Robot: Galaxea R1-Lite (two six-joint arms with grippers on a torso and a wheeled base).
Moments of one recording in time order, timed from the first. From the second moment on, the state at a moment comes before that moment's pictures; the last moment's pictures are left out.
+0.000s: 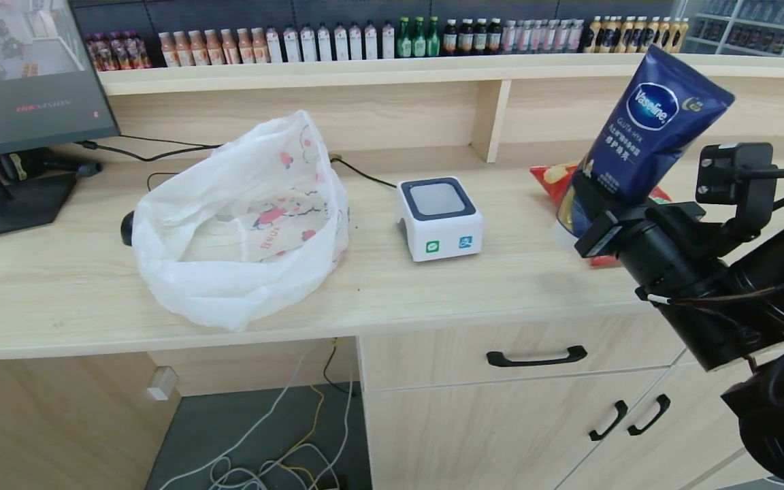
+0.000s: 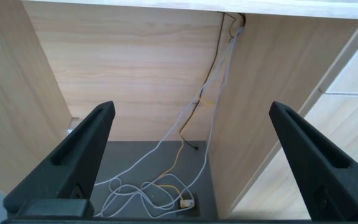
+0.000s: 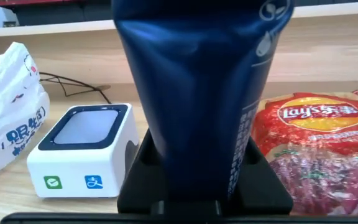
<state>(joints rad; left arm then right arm) 0.00 0.00 0.00 0.00 0.00 0.00 0.44 1.74 -0.59 -1.57 -0.19 -0.07</state>
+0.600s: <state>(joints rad) 0.00 0.00 0.00 0.00 0.00 0.00 0.49 1.75 -0.63 -1.57 -0.19 -0.07</state>
